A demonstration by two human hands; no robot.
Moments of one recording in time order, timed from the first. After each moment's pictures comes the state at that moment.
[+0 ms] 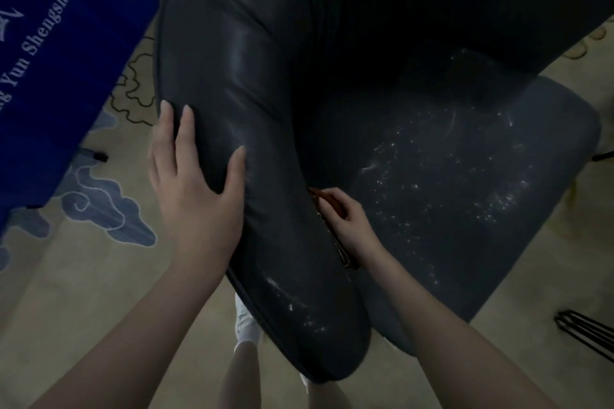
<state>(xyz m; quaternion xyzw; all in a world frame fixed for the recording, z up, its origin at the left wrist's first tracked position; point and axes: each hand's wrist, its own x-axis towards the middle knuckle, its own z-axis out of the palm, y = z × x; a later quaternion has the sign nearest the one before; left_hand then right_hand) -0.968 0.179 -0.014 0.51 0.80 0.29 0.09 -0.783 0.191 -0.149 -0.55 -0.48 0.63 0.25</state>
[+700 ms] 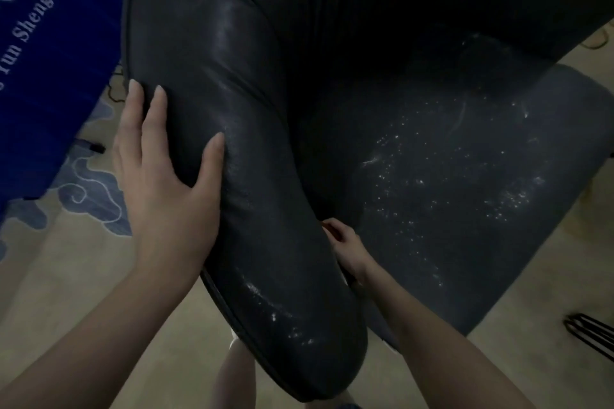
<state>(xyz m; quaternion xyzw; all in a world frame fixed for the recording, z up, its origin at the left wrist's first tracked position) -0.969 0.178 -0.012 0.51 0.80 0.29 0.09 -0.766 0.155 -0.231 -0.58 -0.43 0.68 0.09</state>
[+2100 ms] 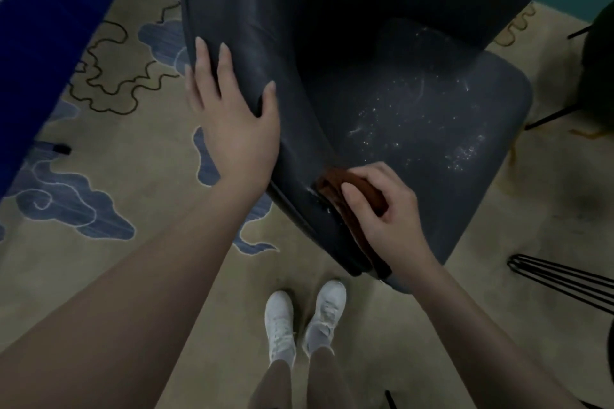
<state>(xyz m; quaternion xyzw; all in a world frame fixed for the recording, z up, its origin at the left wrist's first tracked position) -0.971 0.176 -0.009 0.52 0.77 0.35 0.15 -0.790 0.096 -0.012 -0.59 -0.62 0.40 0.34</state>
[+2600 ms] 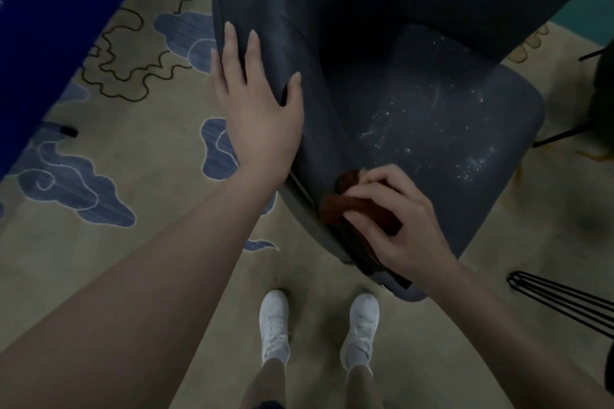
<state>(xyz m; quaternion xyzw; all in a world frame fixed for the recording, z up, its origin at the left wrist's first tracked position) -0.973 0.179 -0.017 0.52 0.76 0.37 0.13 -0.786 0.093 -0.003 -0.47 -0.77 0.32 0.30</state>
